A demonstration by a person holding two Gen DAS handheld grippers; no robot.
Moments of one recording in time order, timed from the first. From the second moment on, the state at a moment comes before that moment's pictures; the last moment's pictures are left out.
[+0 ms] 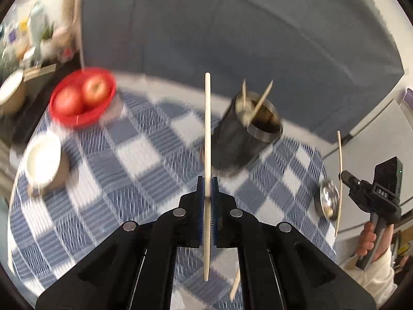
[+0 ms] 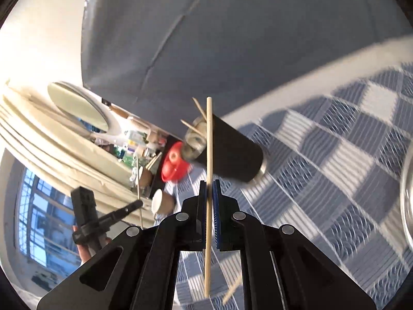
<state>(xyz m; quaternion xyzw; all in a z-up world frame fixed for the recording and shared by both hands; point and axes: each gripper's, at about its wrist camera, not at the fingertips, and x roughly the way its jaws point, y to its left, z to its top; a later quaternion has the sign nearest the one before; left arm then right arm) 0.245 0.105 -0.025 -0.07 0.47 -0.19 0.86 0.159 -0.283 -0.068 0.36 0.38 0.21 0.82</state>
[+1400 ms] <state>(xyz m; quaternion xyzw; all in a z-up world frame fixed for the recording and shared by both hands) 0.337 -0.005 -0.062 -0.07 0.38 -0.30 0.88 0.334 -0.186 -0.051 0.22 0.32 0.22 0.90</state>
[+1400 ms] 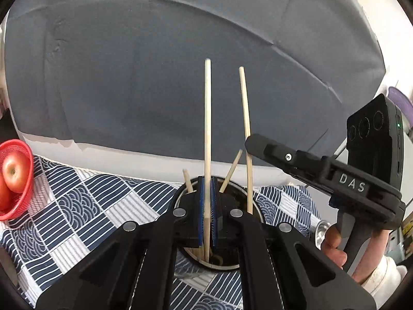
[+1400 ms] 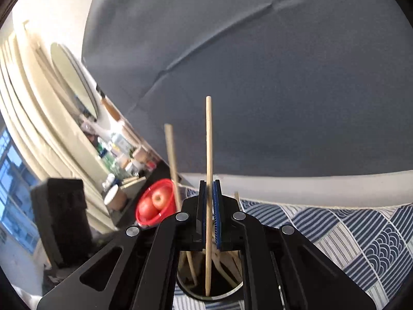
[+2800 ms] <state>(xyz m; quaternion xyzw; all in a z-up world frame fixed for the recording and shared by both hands) 0.145 0.066 -0.137 0.02 0.49 -0.15 0.86 0.147 -0.196 -0.136 0.04 0.47 0.12 0.87</state>
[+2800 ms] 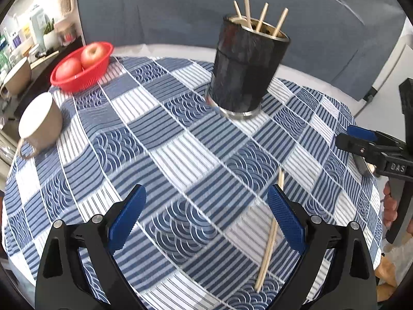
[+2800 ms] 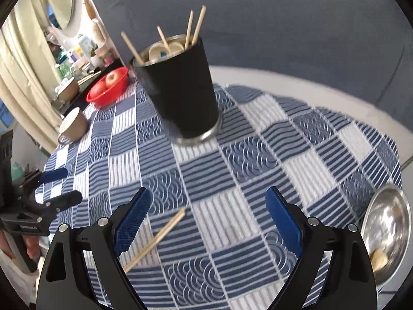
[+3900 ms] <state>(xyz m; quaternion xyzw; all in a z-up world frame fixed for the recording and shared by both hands) 0.157 -0.009 -0.226 0.19 0.59 -0.24 0.75 0.072 -0.226 -0.178 0.12 0.53 0.01 0.84</state>
